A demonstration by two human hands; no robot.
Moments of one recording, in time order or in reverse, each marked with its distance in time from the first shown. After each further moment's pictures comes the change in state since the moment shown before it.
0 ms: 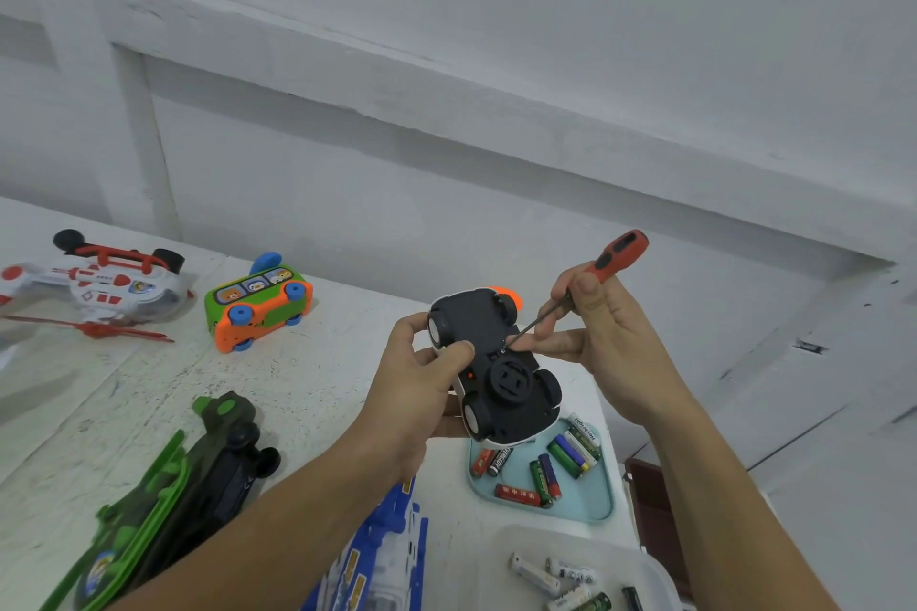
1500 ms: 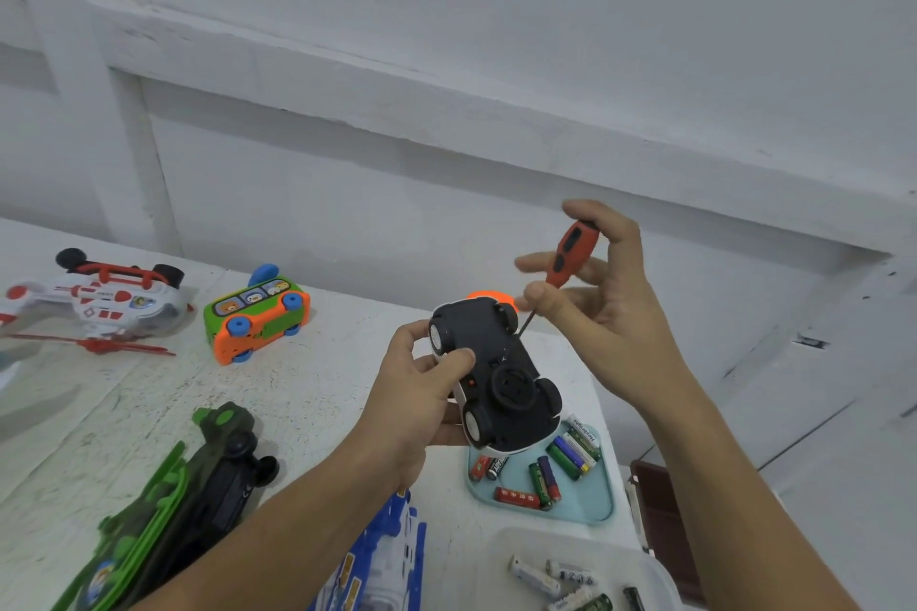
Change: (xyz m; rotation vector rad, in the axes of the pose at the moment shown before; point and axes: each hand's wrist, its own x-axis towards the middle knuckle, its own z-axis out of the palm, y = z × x) left_hand -0.005 0.000 0.006 0.052 -0.004 0.000; right_hand -0.005 -0.017 -0.003 -0.358 0.061 -0.423
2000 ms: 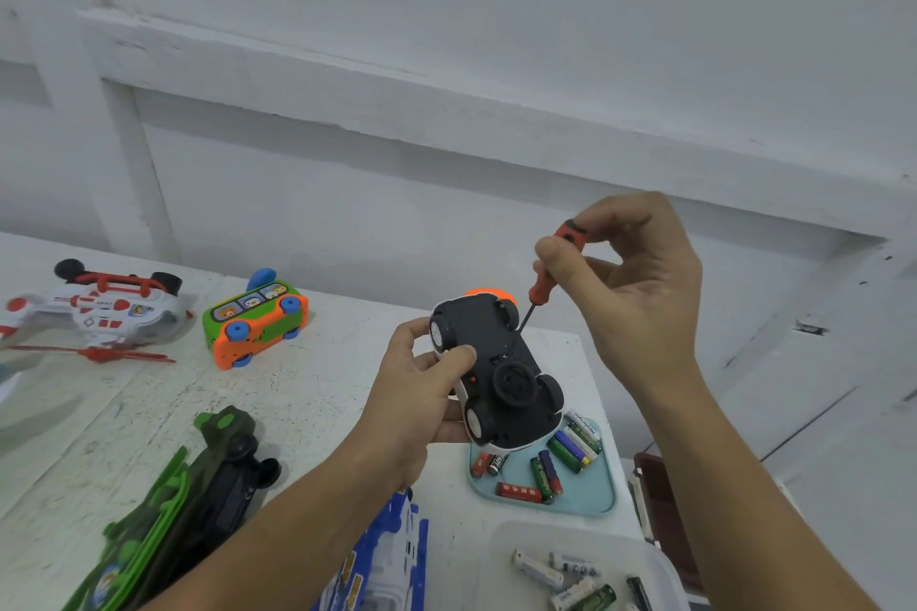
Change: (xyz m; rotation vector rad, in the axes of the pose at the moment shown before) left_hand -0.002 0.001 0.004 0.010 0.002 0.005; right_hand 0.005 -0.020 0.004 0.176 0.341 -0.218
